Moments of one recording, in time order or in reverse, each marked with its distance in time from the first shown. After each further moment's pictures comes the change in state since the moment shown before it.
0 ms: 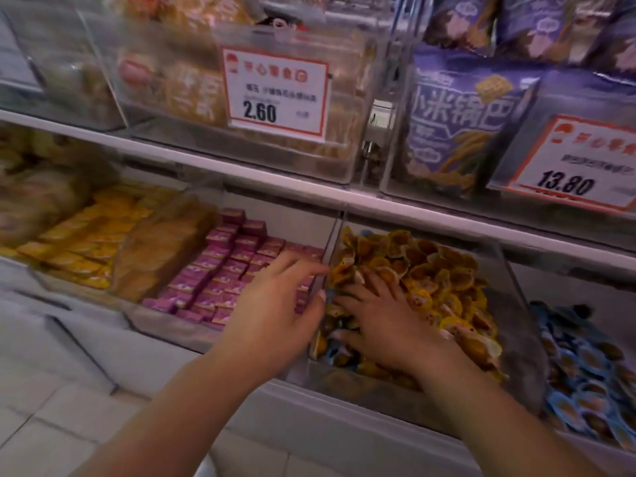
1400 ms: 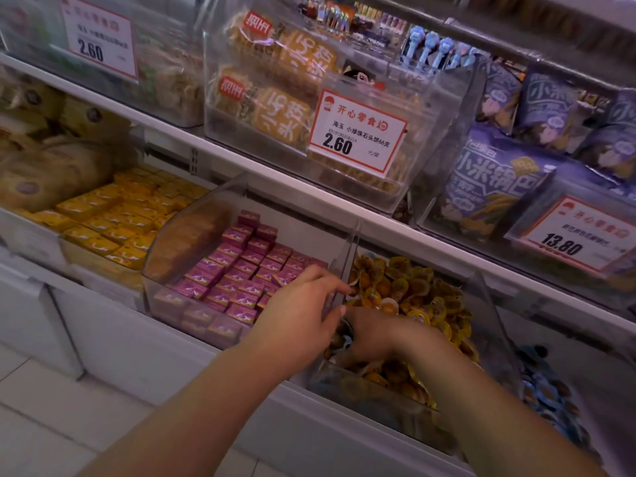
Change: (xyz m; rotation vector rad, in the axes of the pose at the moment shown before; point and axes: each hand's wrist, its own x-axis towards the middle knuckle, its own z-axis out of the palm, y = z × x) left_hand -0.004 -0.004 -0.003 -0.151 -0.028 -0.013; right_hand 0.021 -0.031 -0.049 0.191 -0.492 0.183
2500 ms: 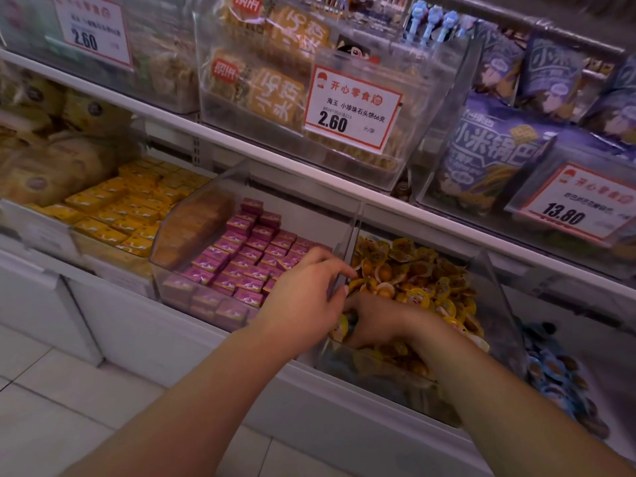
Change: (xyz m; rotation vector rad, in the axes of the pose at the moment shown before) left_hand -0.001 0.001 0.003 -0.002 0.009 0.010; right_hand -0.007 -0.002 0.010 0.127 0.006 -0.118
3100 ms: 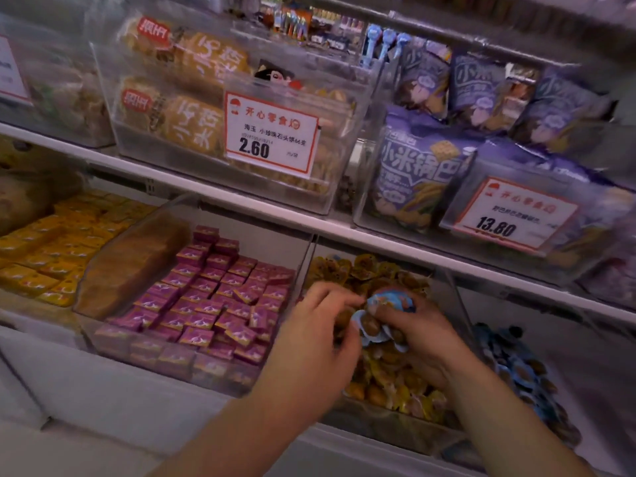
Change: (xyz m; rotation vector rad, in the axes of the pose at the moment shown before) left_hand 0.001 0.049 0.045 -0.161 0.103 0.117; right_hand -0.063 0.062 -0.007 1.275 0.703 0.056
